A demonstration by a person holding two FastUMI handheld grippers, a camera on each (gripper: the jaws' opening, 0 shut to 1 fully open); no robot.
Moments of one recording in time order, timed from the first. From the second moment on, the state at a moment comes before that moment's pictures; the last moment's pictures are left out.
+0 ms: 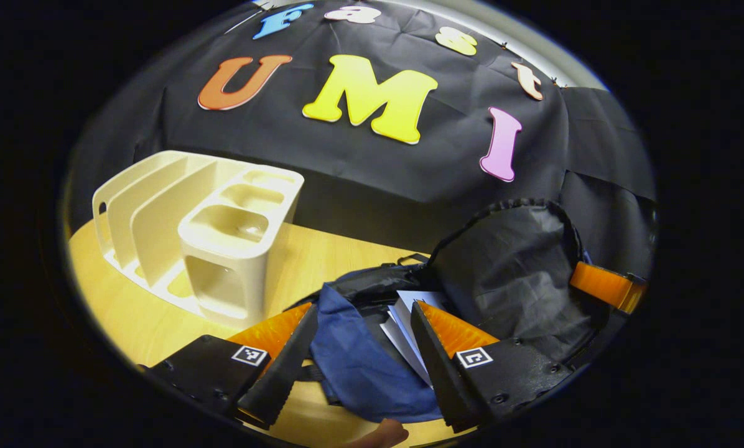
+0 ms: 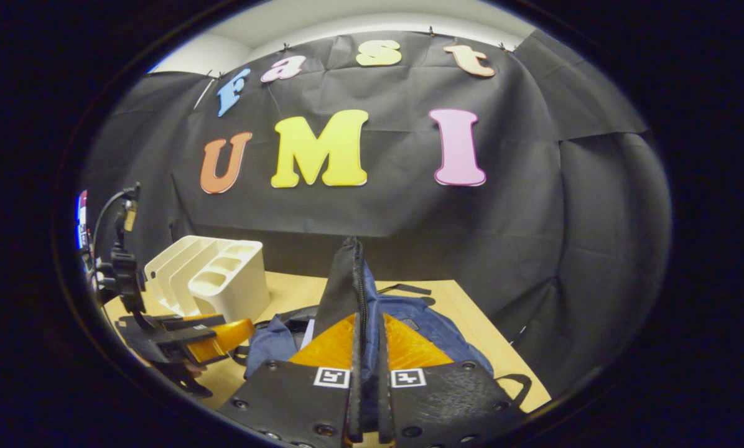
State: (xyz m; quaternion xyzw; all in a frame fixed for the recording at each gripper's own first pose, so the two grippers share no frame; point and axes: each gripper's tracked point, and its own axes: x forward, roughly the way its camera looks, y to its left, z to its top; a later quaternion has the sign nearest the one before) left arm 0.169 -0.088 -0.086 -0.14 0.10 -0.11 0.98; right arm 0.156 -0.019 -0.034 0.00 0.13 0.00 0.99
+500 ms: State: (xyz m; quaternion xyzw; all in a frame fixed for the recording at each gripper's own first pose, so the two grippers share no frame) left arm 0.116 -0.005 -0.061 -0.09 0.04 -0.03 0.99; right arm 0.129 -0.016 -0.056 -0.02 0.16 -0.03 0.99
